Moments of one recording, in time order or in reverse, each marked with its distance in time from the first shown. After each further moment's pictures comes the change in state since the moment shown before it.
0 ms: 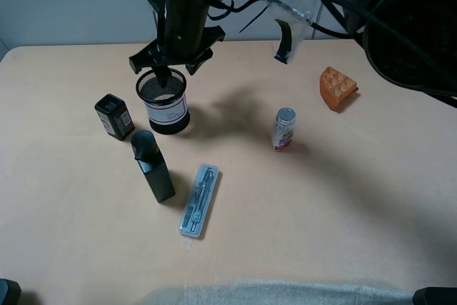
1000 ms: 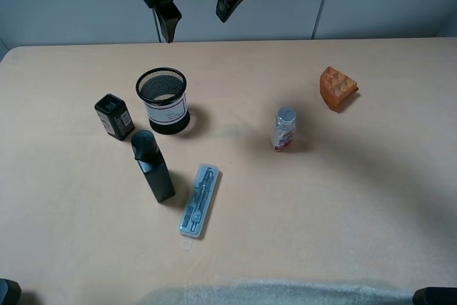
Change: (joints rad) left arm 0.000 0.000 0.000 0.000 0.000 0.000; right arm -0.047 -0.217 -0.052 0.012 0.266 -0.061
